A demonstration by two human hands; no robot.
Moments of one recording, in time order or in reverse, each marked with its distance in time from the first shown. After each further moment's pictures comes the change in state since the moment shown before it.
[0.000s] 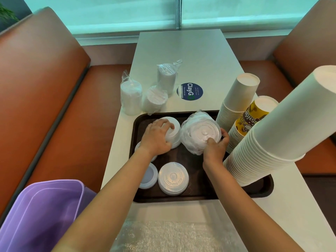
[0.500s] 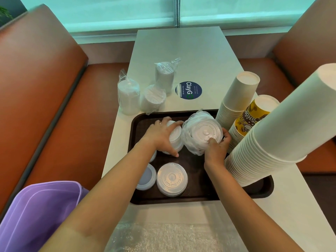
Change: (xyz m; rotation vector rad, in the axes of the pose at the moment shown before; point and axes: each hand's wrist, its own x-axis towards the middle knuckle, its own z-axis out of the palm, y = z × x) left_hand 0.028 0.005 -0.002 0.254 -0.373 -0.004; right_hand 0.007 0.005 -0.004 0.027 -0.001 -0.023
